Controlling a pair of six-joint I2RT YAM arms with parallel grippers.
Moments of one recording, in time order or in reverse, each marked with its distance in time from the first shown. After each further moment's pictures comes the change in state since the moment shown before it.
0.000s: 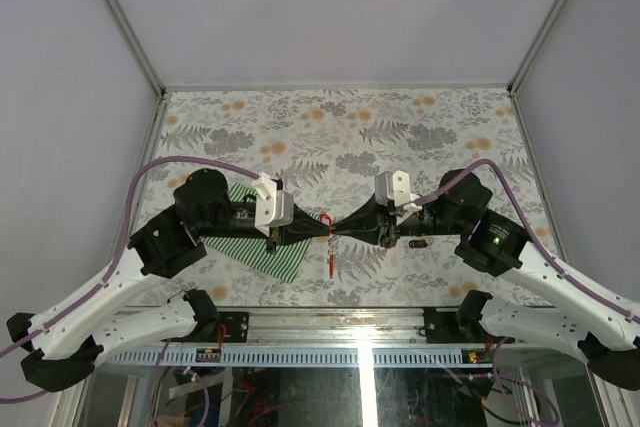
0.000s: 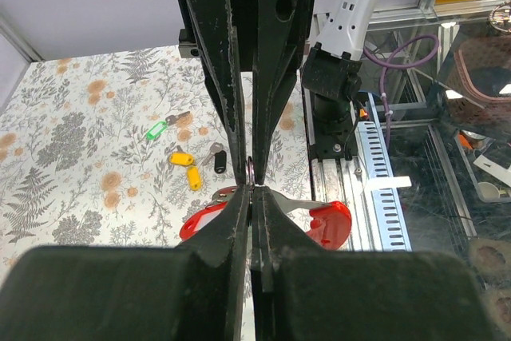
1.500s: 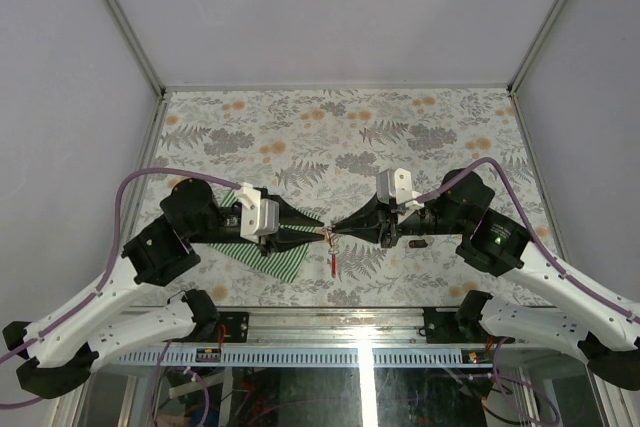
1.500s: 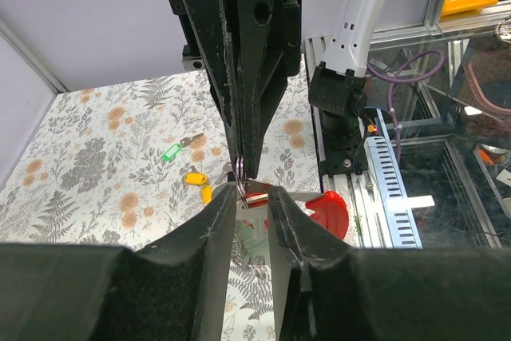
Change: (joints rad) left arm 0.000 -0.074 -0.068 0.091 -0.012 0.002; right arm 0.000 0.000 0.010 0.003 0.000 0.023
